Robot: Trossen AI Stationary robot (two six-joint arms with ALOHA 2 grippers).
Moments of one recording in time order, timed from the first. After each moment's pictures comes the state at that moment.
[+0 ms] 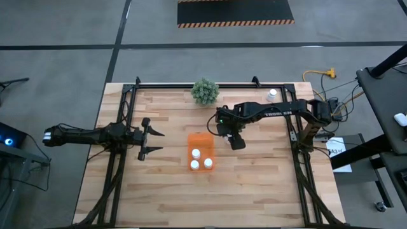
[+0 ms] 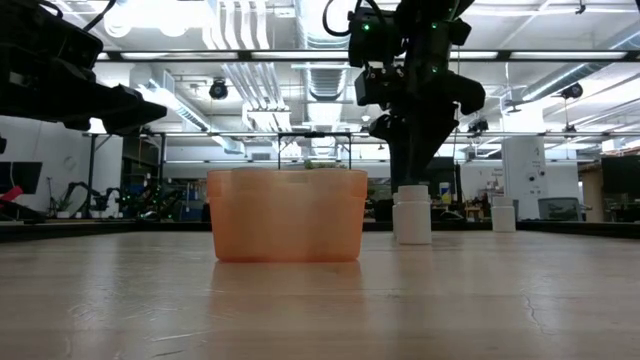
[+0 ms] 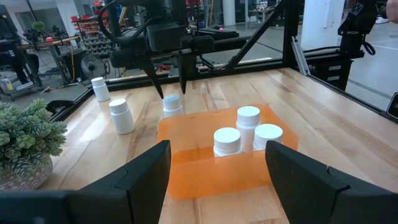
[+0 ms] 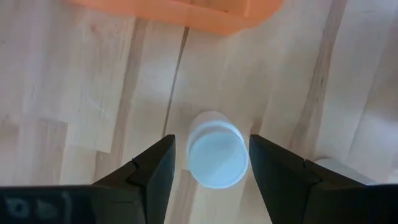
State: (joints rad) left arm -0.02 0.20 0.01 0.04 0.04 0.11; right arm -0.14 1.76 1.30 -0.87 -0.11 -0.33
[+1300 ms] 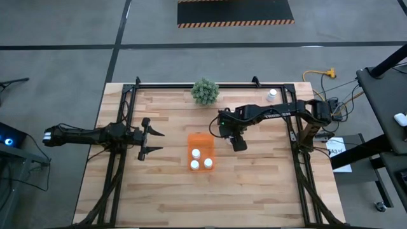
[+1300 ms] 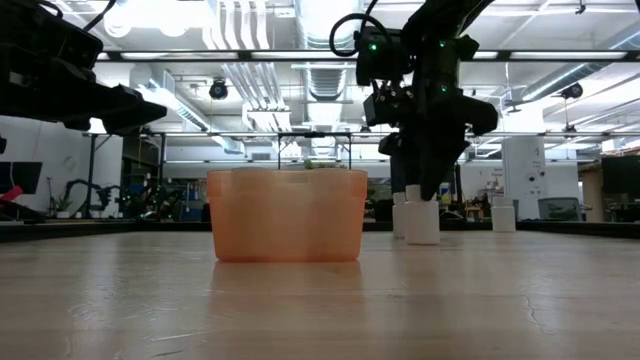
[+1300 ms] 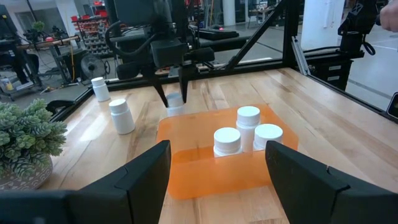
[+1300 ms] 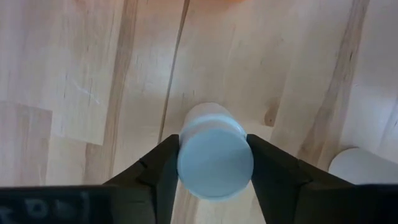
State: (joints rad) left arm -0.02 0.20 0.01 0.04 0.04 0.11; right arm -0.15 1.76 1.20 -0.81 -0.10 -0.31
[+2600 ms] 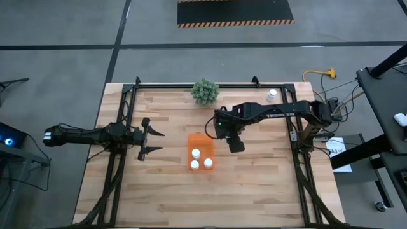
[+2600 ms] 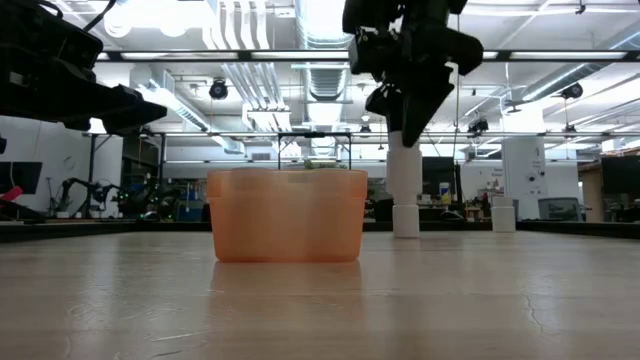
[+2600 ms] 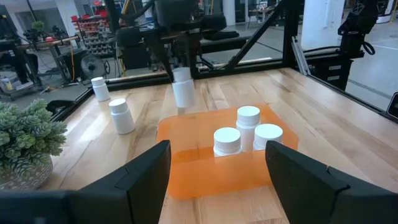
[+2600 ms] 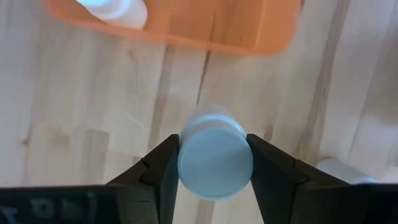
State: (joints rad) left arm -0.02 0.20 0.01 0.04 0.04 0.11; right arm -0.07 1.76 1.44 -1.00 -0.10 -0.23
